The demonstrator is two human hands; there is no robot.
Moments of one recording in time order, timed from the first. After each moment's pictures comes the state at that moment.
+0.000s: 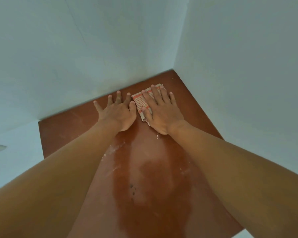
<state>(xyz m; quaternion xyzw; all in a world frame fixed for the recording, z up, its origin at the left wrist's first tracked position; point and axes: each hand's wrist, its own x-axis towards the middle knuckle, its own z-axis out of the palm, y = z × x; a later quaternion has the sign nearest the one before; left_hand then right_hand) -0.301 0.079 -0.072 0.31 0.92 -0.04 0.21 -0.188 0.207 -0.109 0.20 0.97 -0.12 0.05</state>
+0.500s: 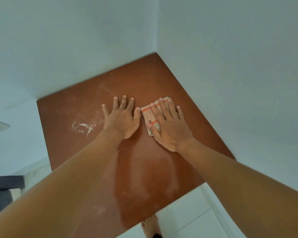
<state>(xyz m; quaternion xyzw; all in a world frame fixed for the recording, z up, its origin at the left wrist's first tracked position) -0.178 0.041 -0.072 0.37 0.91 -0.01 0.18 -0.028 0.158 -0.109 0.22 0.97 -0.12 0.07</state>
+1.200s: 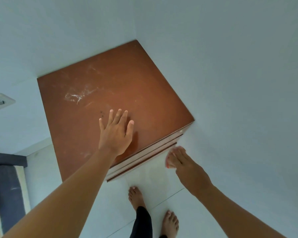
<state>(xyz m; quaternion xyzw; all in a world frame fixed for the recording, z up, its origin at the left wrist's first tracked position) 0.007 -0.053 -0.059 0.37 0.91 0.09 0.15 0.271 0.065 -0.120 0.17 0.98 -0.12 0.05</state>
